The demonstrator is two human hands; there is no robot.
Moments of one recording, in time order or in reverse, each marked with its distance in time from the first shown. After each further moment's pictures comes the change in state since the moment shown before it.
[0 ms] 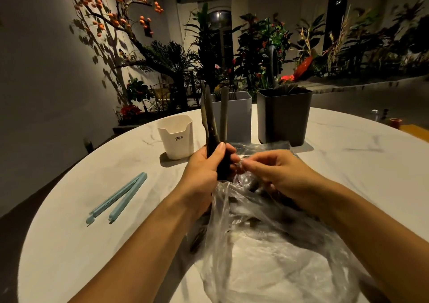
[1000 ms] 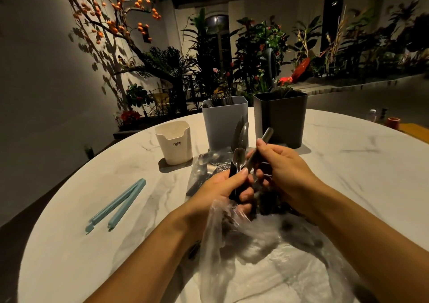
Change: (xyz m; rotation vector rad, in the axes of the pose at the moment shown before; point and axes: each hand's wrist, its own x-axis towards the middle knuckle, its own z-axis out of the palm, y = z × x) left_hand -0.002 -0.014 0.010 -0.149 -0.454 -0.296; right_hand 0.006 -0.003 0.002 0.285 0.244 0.053
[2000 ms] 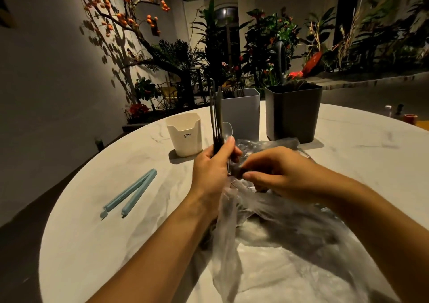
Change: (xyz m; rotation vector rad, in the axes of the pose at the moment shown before) left_hand -0.003 0.008 -0.002 0.156 0.665 0.339; right_hand -0.006 -0.006 -0.001 -0.776 -0.450 -0.298
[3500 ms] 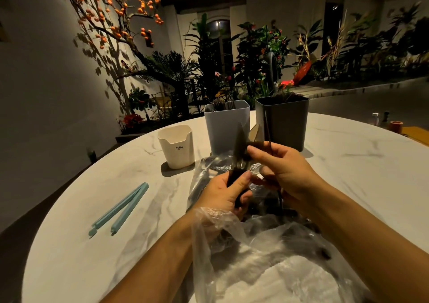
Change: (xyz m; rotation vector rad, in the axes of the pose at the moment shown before) left_hand -0.011 -0.010 0.009 -0.059 -0.462 -0.214; right_hand 0.007 0.007 0.000 0.840 0.448 0.189
